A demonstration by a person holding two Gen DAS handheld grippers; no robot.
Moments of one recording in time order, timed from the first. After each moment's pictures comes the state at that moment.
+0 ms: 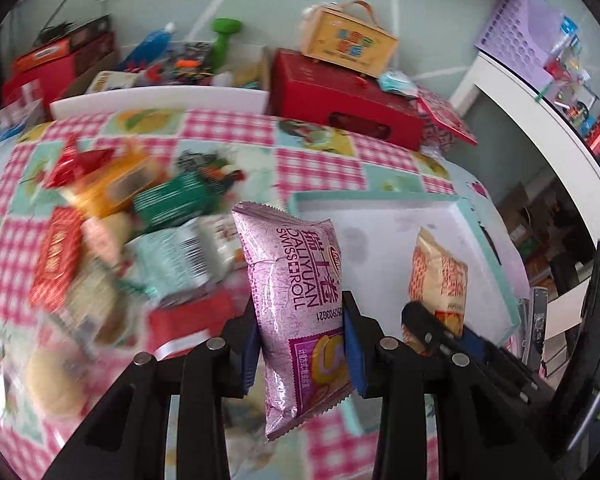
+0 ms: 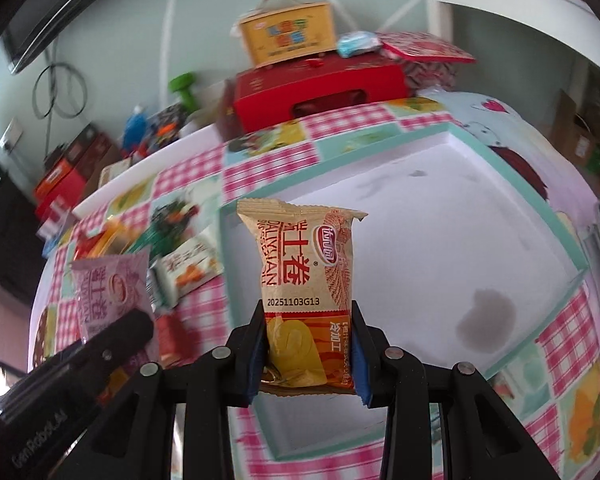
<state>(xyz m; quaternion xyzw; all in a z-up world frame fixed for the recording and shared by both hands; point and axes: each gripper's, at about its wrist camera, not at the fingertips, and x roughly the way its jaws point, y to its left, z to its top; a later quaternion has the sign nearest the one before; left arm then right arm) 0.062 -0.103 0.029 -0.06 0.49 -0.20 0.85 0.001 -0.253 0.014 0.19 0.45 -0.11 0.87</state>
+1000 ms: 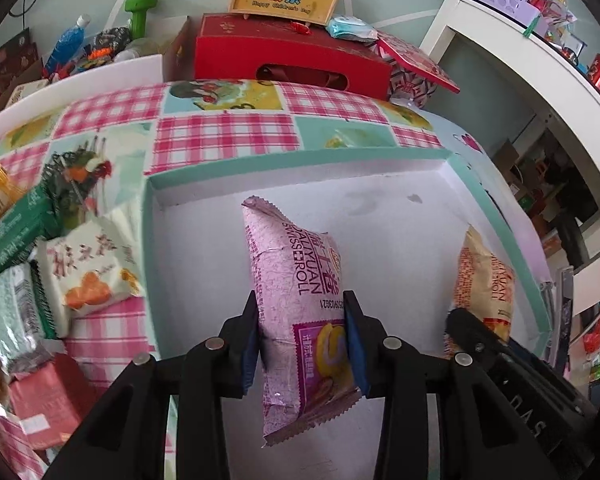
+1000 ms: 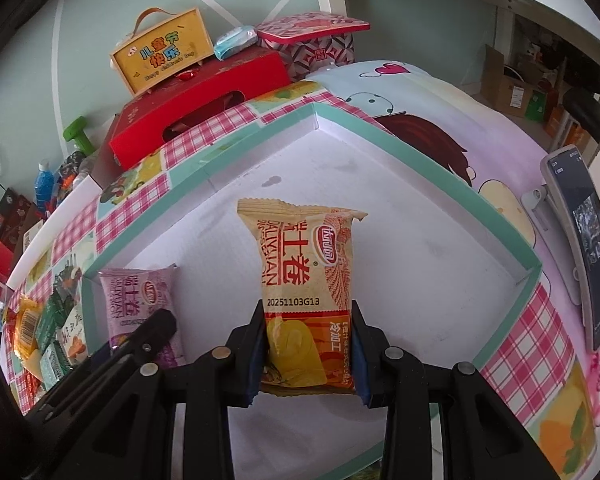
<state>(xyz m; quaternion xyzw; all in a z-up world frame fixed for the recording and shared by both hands) 0.091 -0.204 -0.033 0.00 0.50 -0.25 0.83 0.005 -0.349 -0.025 0.24 0.45 -0.23 0.83</state>
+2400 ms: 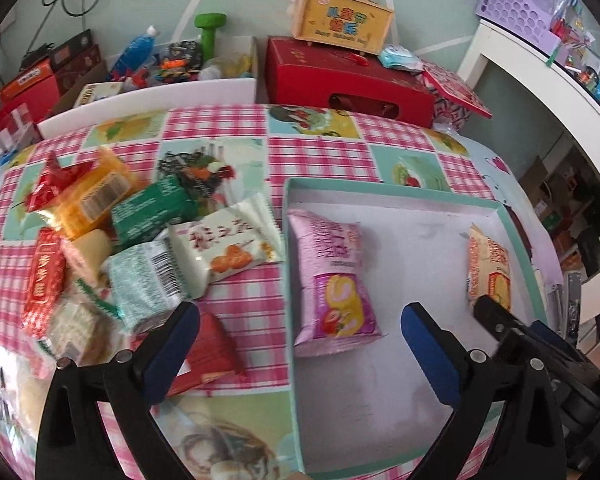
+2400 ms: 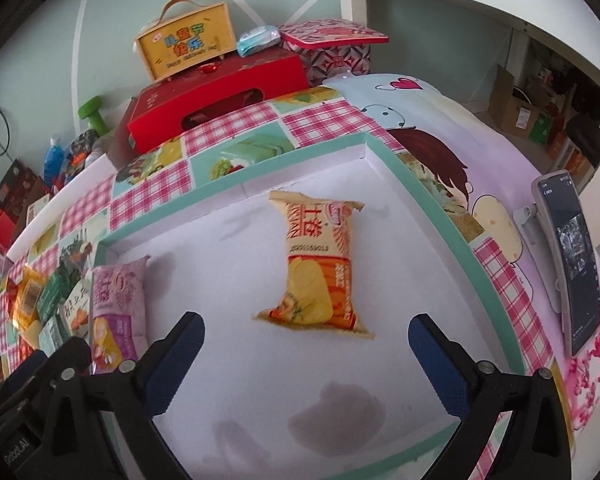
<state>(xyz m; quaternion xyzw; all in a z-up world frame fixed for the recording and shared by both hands) 0.069 -0.126 0.009 0.00 0.49 -0.17 0.85 -0.004 -0.327 -0.008 0.19 0.46 -0.22 0.84</state>
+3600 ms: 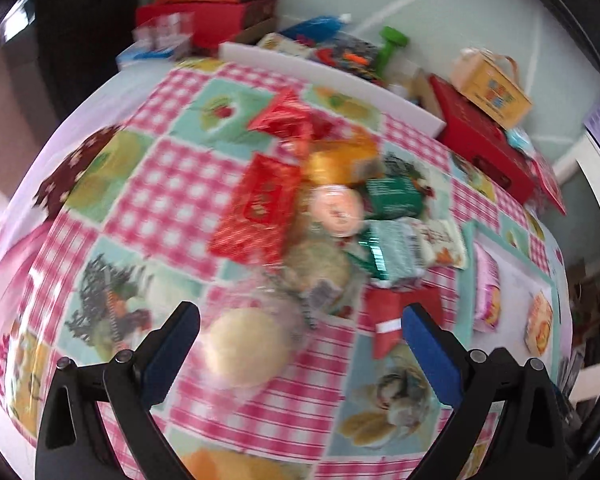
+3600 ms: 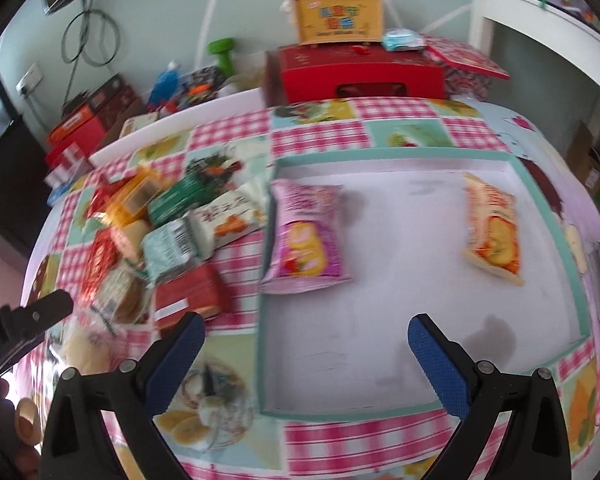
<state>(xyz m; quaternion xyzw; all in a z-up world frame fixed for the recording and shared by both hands) 0.046 0.070 0.016 -0.14 0.52 -0.01 0.84 -0.001 -0.184 0.012 0.12 0.48 -0.07 0.87</state>
